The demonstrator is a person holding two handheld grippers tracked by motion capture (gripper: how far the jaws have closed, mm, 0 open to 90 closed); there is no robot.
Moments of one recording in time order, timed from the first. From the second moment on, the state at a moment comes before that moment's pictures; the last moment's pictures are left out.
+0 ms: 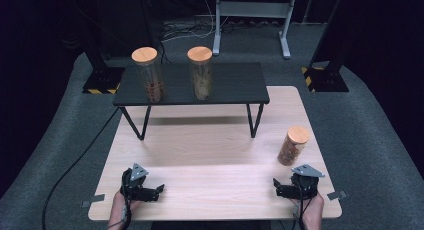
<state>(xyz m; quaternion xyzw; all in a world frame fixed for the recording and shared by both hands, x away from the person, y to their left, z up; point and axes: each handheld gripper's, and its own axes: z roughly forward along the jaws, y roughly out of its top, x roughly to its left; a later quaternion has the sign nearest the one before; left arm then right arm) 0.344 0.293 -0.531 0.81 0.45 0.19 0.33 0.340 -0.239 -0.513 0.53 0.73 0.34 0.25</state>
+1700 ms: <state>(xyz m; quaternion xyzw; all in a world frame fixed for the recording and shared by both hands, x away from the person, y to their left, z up) 0.344 0.292 -0.531 0.81 0.45 0.19 0.33 0.402 -0.257 -0.502 0.52 0.66 0.42 0.34</state>
